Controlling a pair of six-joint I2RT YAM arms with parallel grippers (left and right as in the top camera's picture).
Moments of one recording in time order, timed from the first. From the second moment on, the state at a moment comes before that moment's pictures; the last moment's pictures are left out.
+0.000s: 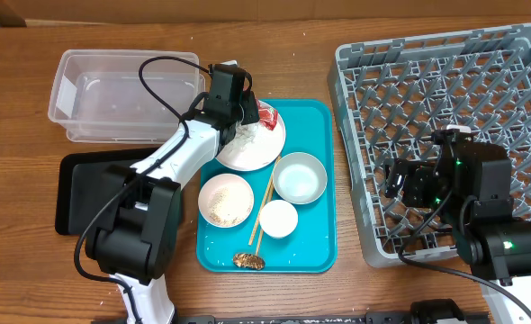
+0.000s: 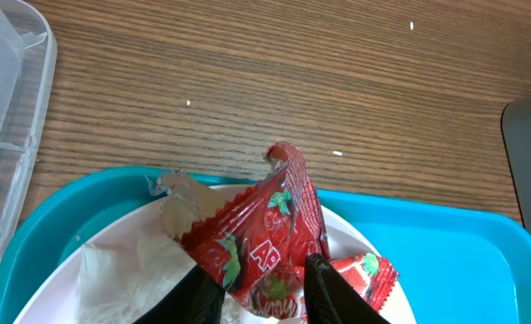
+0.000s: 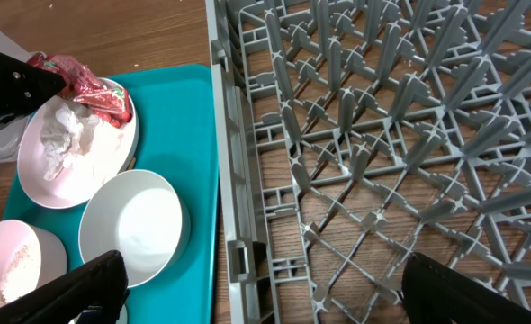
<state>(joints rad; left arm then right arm) -0.33 1.96 1.28 -0.15 -0.04 -0.48 0.09 0.90 0.94 -0.84 -0.09 0.23</state>
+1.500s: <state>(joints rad) -0.03 1.62 1.31 -0.39 -0.15 -0.40 0.09 0.90 0.94 -0.85 -0.09 0.23</state>
